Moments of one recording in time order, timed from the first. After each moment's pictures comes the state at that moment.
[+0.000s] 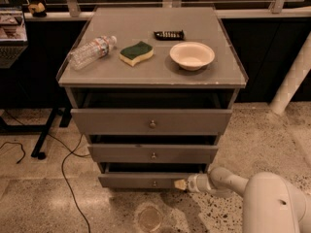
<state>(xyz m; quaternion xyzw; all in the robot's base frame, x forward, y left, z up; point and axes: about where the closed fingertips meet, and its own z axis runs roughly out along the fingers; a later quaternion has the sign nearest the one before) 0.603 -0.146 0.195 -0.14 0.91 0.32 0.23</state>
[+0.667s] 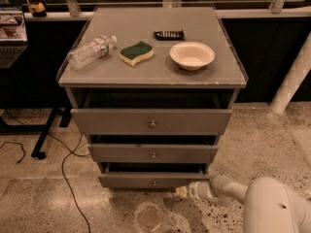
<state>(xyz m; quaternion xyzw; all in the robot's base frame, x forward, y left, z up) 0.582 -0.152 0.167 -0.10 0.92 0.32 0.21</state>
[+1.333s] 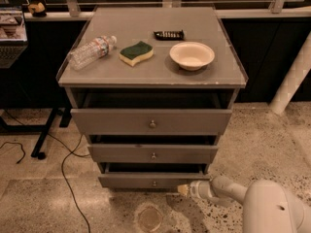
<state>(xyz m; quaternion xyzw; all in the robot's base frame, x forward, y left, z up) 0.594 -0.164 0.156 -0.07 0.92 0.31 0.23</state>
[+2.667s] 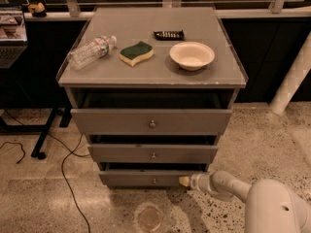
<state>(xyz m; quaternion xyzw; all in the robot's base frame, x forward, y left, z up) 0.634 -0.174 0.179 -0.06 0.92 0.29 0.27</state>
